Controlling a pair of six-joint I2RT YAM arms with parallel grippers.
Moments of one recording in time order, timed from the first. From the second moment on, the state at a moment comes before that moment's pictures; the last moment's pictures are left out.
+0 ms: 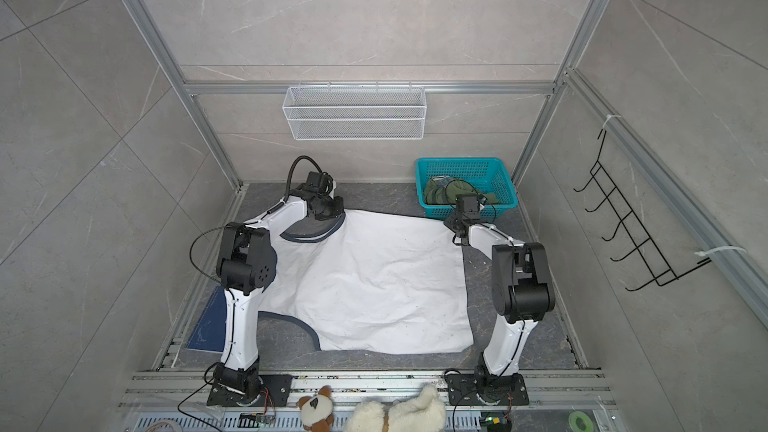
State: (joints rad) left arm -0.31 2.26 1.87 -0.54 0.21 -0.34; right arm 0.06 1.86 1.19 -0.13 0.12 0.68
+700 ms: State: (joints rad) left arm -0.42 1.96 1.66 -0.75 0.06 -0.39; right arm 0.15 1.54 1.07 -0.31 0.06 0.55
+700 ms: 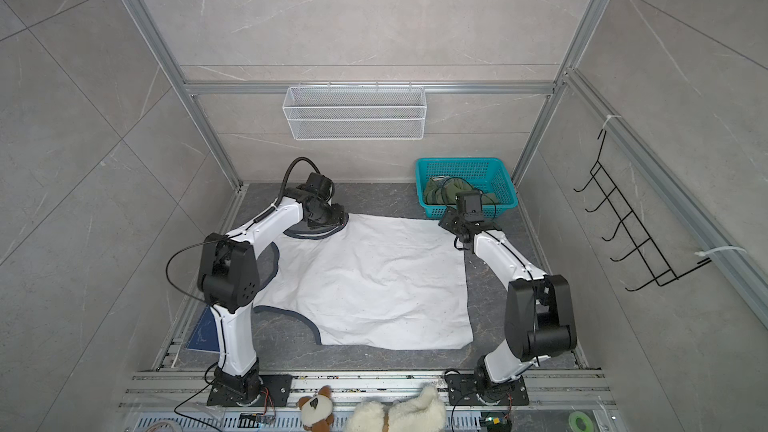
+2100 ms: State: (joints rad) left arm -0.47 1.55 1.17 -0.64 -0.04 -0.58; right arm 0.14 1.30 0.93 -0.52 -0.05 0.56
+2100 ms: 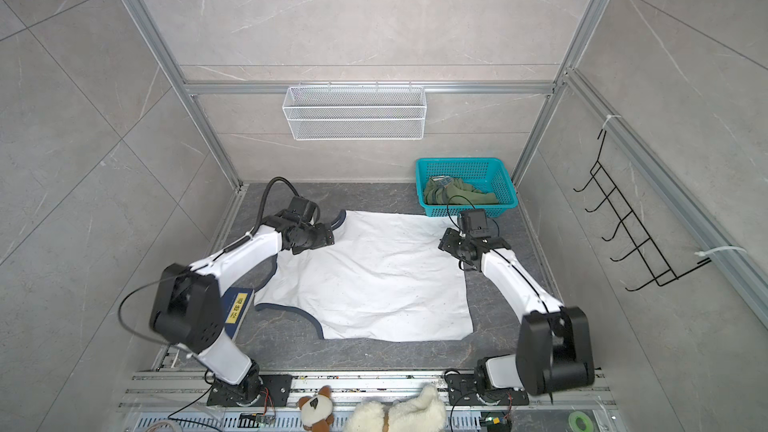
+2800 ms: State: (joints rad) left arm -0.98 1.14 0.61 -0.79 -0.09 -1.11; right arm 0.14 0.76 0.54 -0.97 -0.02 0.79
